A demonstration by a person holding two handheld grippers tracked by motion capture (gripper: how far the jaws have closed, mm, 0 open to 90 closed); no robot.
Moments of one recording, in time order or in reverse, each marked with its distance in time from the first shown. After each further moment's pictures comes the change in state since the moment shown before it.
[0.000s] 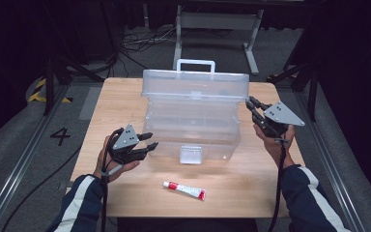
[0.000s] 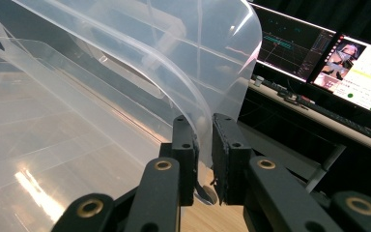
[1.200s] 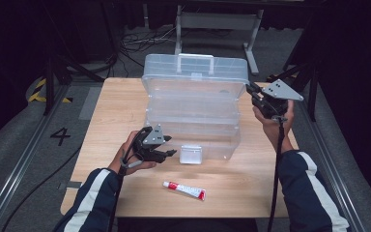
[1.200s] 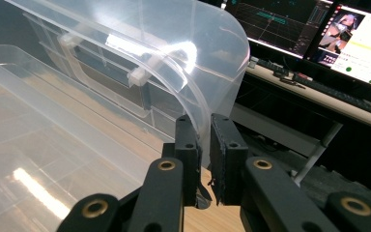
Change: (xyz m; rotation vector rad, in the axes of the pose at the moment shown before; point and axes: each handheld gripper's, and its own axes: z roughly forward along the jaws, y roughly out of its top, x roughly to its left) left arm -0.009 0.021 0.056 0.186 -0.162 0.112; right arm -0.024 0.033 0.031 0.088 -0.023 0.077
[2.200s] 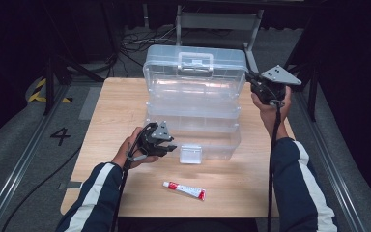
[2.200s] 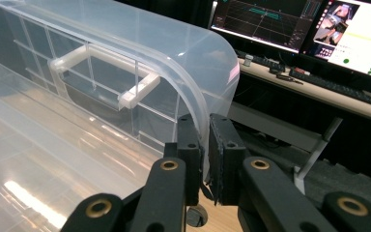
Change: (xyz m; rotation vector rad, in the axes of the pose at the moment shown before) left arm 0.011 0.009 0.012 0.109 -0.006 0.009; right arm -0.019 0.014 0.031 0.005 -0.018 0.067
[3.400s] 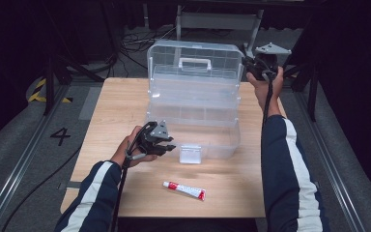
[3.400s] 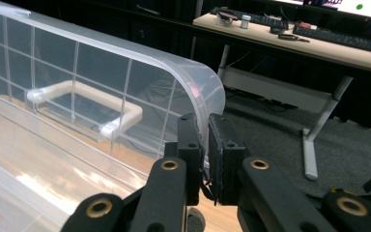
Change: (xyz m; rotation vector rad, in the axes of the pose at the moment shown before) left arm 0.004 -0.002 -0.001 0.005 -0.026 -0.007; right arm -0.034 0.020 0.071 0.145 -0.007 0.115
